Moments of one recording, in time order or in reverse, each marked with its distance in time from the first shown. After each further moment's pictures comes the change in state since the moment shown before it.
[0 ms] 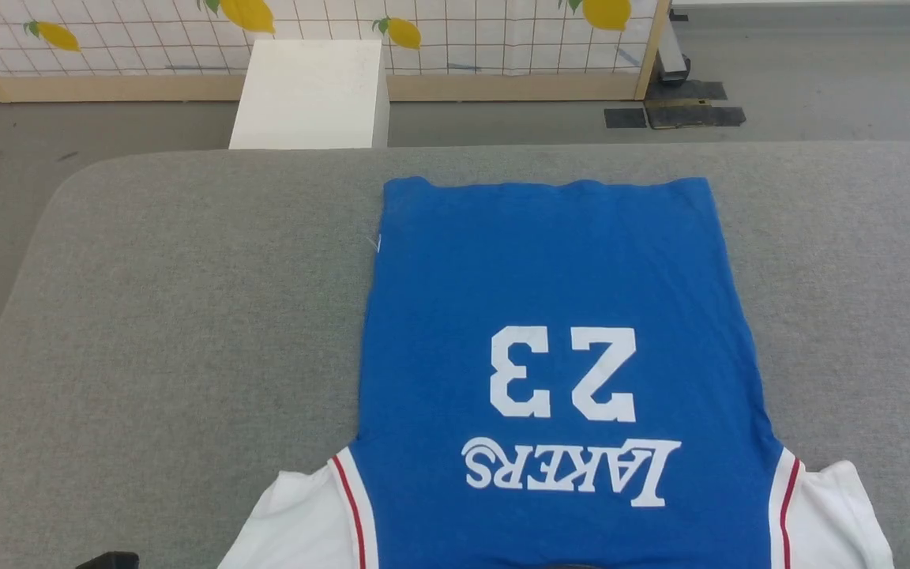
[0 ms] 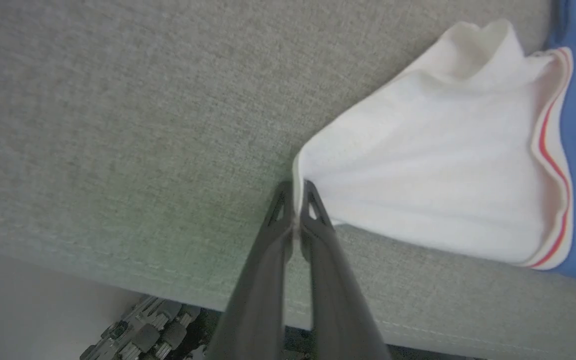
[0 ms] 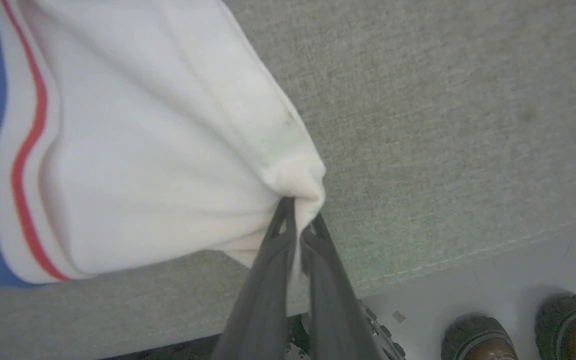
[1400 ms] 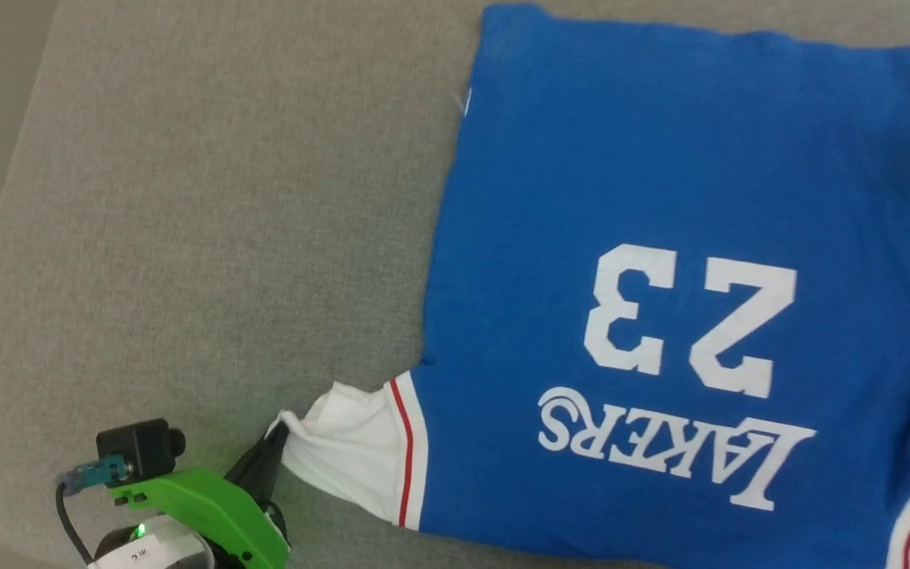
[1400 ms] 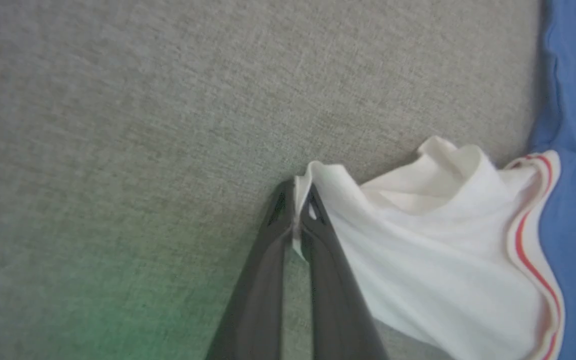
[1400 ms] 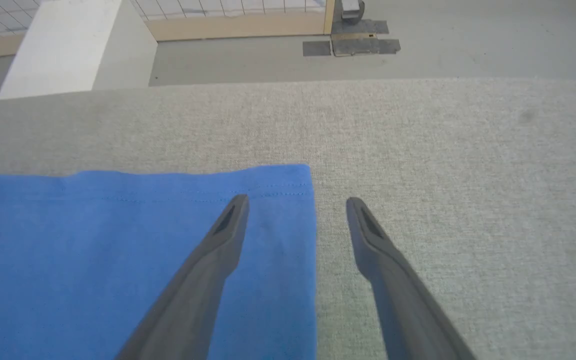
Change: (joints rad) left arm -0.198 -0.025 -0.025 -0.126 0.043 -0.059 -0.046; right arm -1.137 -0.171 0.010 0.510 -0.237 0.000 -0.090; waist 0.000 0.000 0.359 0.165
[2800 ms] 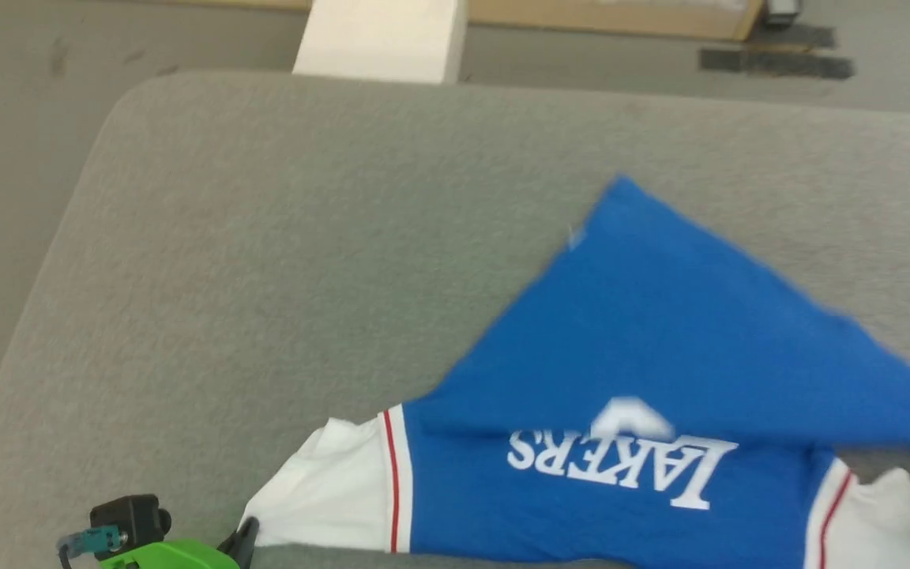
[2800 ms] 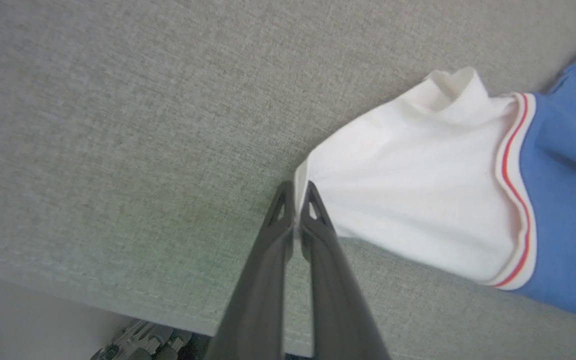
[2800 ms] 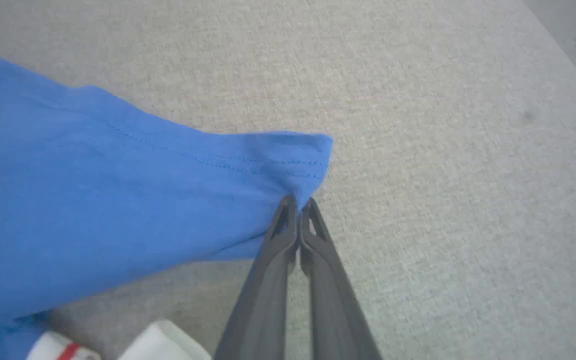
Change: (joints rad) left arm 0.120 0.029 -0.001 0.035 -0.010 0.048 0.019; right arm 0.847 0.148 -0.186 -0.489 0.044 0.000 -0.128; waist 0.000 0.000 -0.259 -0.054
